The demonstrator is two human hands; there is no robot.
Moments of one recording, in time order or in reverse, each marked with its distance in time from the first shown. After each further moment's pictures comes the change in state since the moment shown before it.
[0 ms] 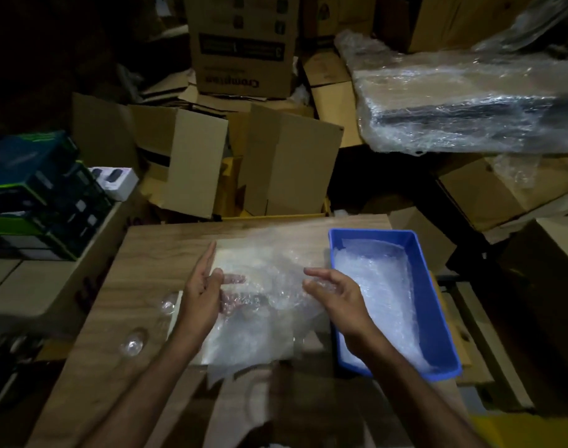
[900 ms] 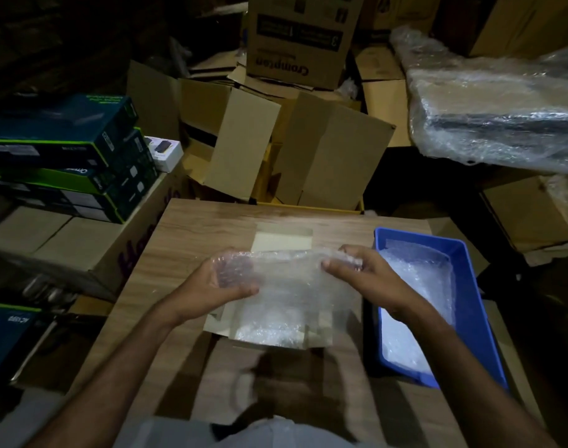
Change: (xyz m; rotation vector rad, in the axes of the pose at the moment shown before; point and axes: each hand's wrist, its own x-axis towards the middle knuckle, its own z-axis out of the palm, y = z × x) left_hand -0.001 0.000 -0.105 0.030 -0.397 -0.085; right_hand 0.018 -0.047 0.043 -0.375 -0.405 -0.082
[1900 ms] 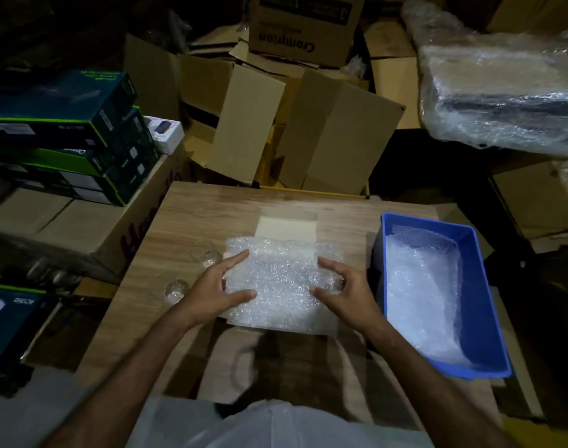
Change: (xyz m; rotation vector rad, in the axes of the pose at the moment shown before) left_hand 0.001 -0.068 0.001 0.232 0.063 -0.036; right_hand -0.001 0.080 0.057 -0.134 0.179 0.042
